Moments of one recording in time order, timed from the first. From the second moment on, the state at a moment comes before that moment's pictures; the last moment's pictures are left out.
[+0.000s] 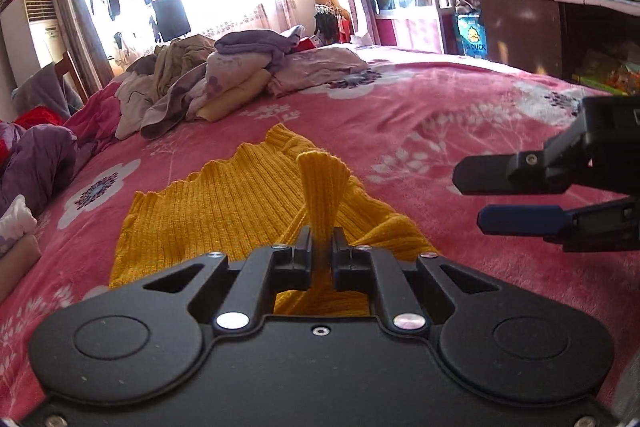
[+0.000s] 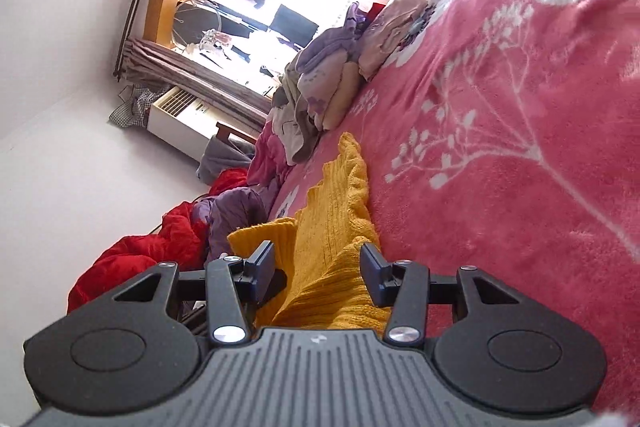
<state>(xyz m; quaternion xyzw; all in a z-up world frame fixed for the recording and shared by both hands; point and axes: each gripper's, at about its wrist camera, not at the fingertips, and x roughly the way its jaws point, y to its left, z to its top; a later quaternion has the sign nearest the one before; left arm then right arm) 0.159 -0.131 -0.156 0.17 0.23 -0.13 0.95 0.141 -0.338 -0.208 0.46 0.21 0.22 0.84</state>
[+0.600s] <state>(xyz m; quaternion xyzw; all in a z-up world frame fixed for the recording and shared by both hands) 0.094 0.027 -0.122 0.00 0.24 -0.08 0.97 0.167 -0.288 -0.190 0.32 0.25 0.25 0.88</state>
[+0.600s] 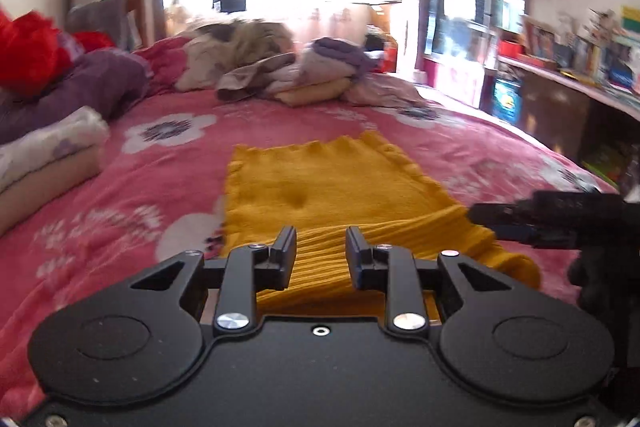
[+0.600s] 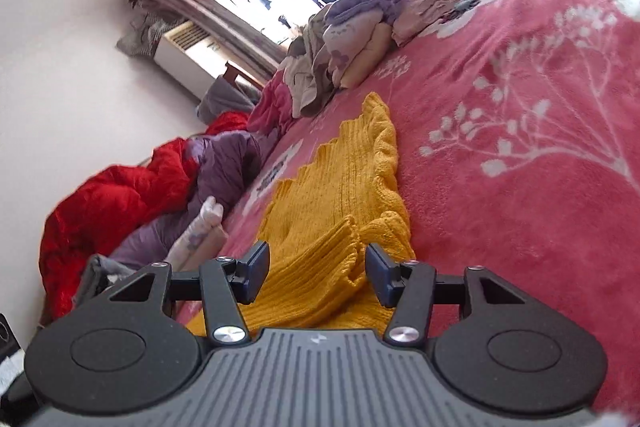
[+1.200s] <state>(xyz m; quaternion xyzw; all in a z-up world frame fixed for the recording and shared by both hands) 0.111 0.043 -0.145 -0.04 0.26 -0.09 0.96 0.152 -0.262 -0.165 0.18 0.24 0.20 0.93</state>
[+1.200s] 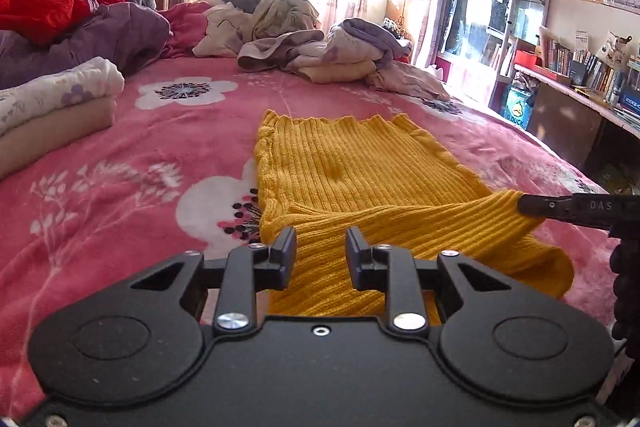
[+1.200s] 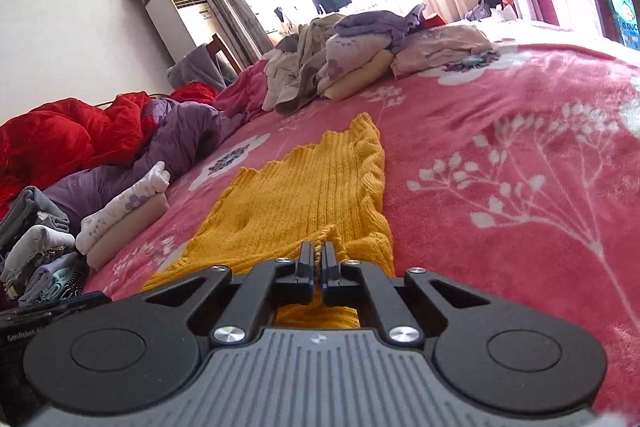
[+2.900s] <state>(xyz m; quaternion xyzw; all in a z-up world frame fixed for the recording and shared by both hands) 0.139 0.107 -0.167 -0.19 0.28 -0.11 0.93 0.147 -0.243 -0.150 0.07 0.28 0.20 0.94</state>
